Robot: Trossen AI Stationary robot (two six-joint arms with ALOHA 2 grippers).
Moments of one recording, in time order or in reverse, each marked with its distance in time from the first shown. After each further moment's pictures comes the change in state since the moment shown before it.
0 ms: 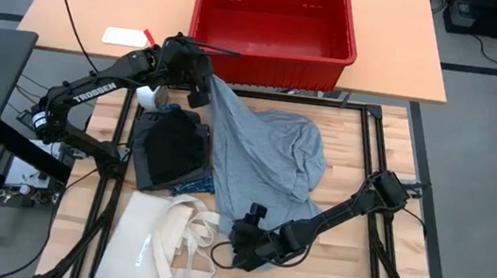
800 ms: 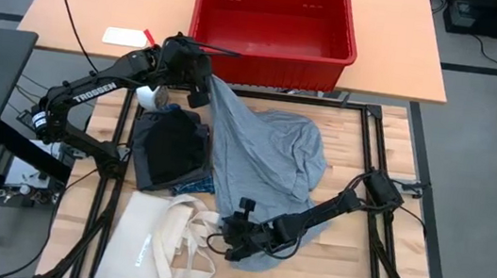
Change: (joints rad) left arm 0.001 0.000 0.001 -0.003 0.001 -0.008; right arm -0.068 0.068 -0.064 0.302 -0.017 -0.208
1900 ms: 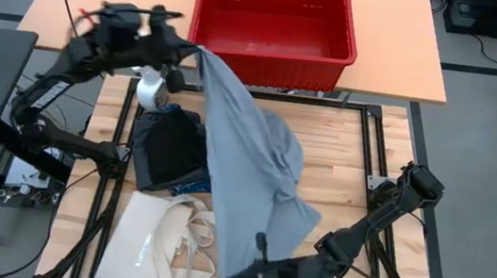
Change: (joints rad) left arm -0.001 -0.144 0.253 0.023 0.251 -0.009; right arm 0.264 -0.325 -0.001 0.357 -0.069 -0.465
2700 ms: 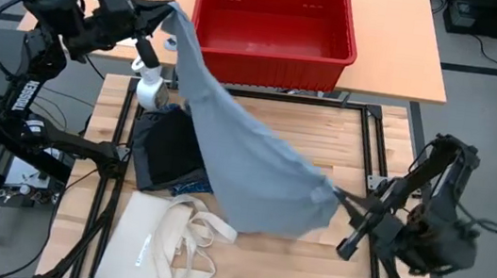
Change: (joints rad) left arm 0.000 -0.017 0.261 0.132 0.018 -0.081; right arm 0.278 -0.458 0.000 -0.150 1.081 -0.391
